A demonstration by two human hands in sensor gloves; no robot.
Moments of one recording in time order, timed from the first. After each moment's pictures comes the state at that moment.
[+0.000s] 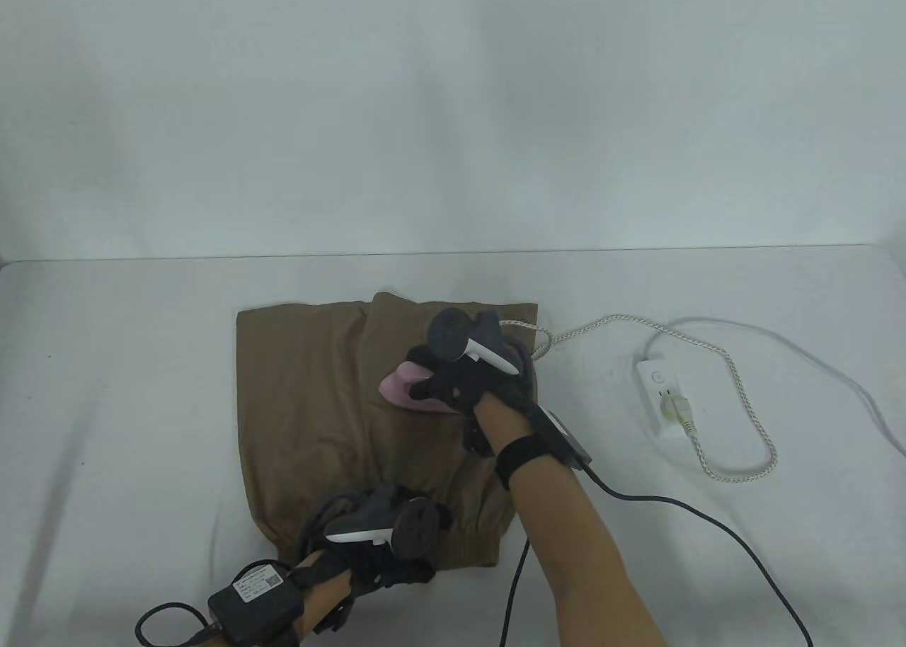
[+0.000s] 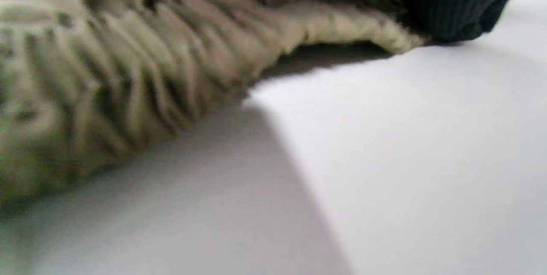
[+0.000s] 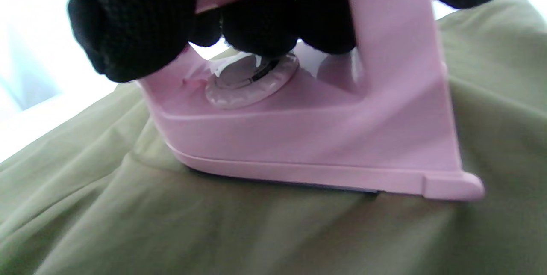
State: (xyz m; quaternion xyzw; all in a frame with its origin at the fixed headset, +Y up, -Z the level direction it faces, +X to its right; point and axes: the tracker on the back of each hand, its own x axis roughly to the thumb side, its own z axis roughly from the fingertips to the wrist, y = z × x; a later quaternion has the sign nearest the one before) left_hand -0.109 -0.758 -0.344 -0.21 -0.32 -0.06 0.92; right_hand 0.020 -0.678 -0.534 0.16 0.10 0.97 0.13
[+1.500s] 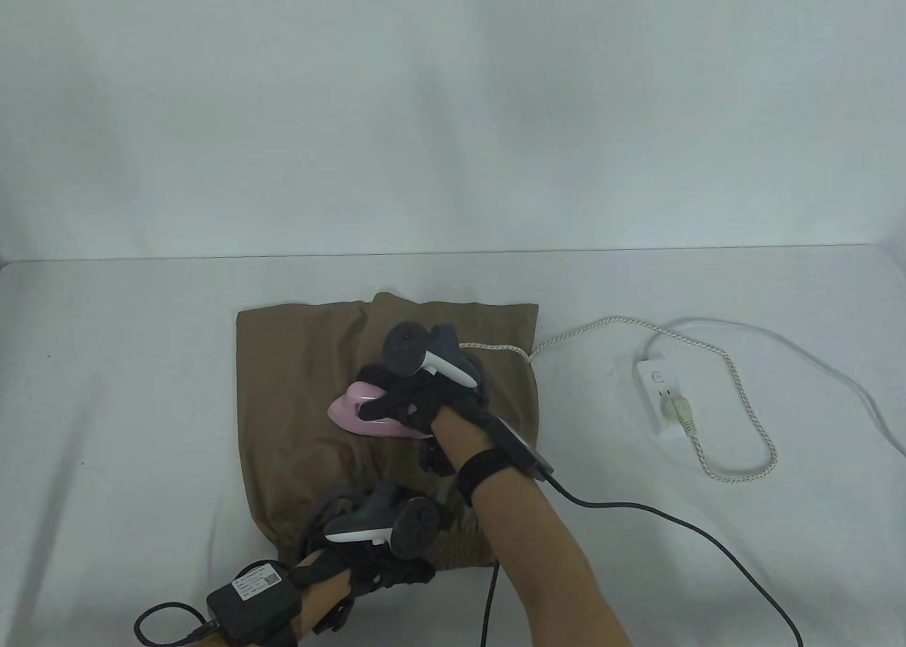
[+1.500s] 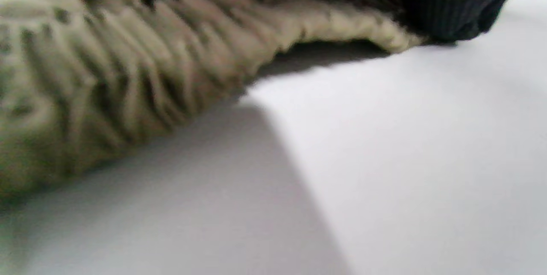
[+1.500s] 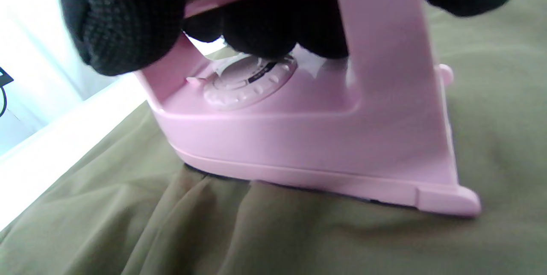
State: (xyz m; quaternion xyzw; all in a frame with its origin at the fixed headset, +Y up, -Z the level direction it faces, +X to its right) left_hand -0.110 -0.759 -0.344 -0.21 -0.32 -0.06 0.92; right_hand -0.048 -0.682 -0.511 0.20 0.14 0.95 0.17
